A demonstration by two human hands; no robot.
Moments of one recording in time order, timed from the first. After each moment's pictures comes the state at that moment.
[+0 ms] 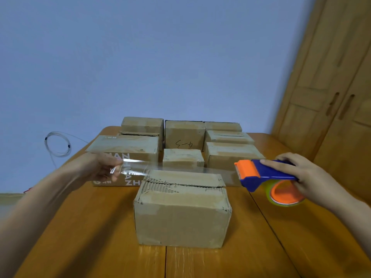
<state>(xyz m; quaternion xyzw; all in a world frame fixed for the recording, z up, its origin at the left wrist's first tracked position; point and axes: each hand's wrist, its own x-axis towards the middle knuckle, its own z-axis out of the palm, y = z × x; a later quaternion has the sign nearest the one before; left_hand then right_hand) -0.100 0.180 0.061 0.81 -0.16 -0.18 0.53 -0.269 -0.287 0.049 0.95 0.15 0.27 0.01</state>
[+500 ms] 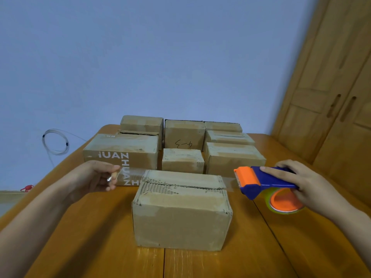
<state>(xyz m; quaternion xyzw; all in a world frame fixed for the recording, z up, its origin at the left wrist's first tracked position) -0.091 0.183 0.030 0.75 -0.16 -0.21 0.60 -0.271 -0.282 0.040 0.95 0.15 0.26 0.04</state>
